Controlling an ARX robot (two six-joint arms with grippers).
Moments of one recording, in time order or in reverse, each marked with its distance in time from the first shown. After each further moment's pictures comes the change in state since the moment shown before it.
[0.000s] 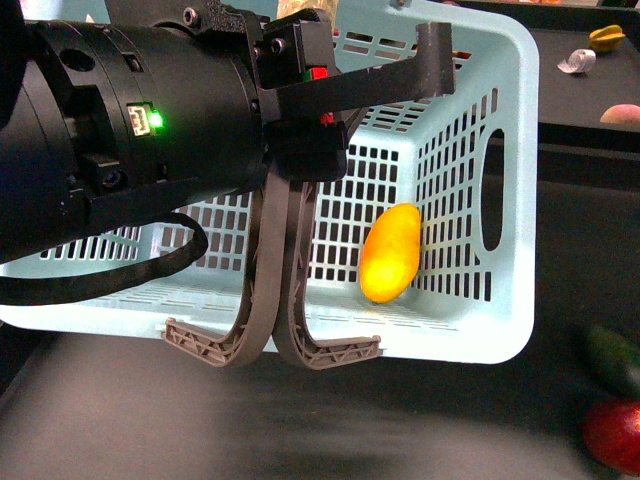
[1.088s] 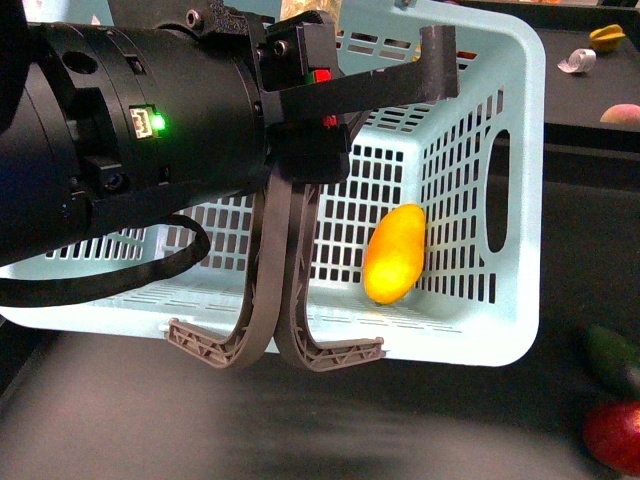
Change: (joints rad) left arm 0.000 0.000 0.000 0.000 0.001 0.000; right arm 0.000 0.000 0.000 0.000 0.000 -0.002
